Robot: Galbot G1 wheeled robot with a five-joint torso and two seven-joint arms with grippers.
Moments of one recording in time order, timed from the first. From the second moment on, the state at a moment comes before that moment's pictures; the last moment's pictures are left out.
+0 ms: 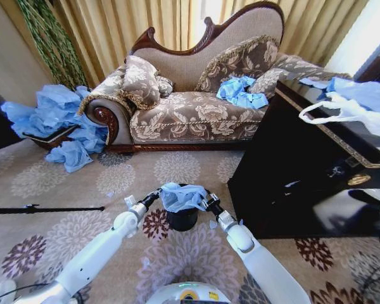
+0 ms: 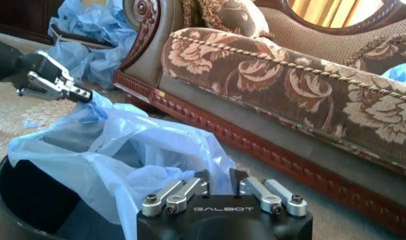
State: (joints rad) left arm 0.89 -0.90 0.02 -1.46 -1.27 0.00 0.08; right arm -1.02 1.15 0.03 1.59 0.01 0.03 -0.01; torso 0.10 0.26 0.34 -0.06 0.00
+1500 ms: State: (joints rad) left arm 0.65 -0.98 0.12 -1.30 -1.39 0.10 -0.07; right arm -0.80 1.26 0.09 1.22 0.14 0.02 -0.17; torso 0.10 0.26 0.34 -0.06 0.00
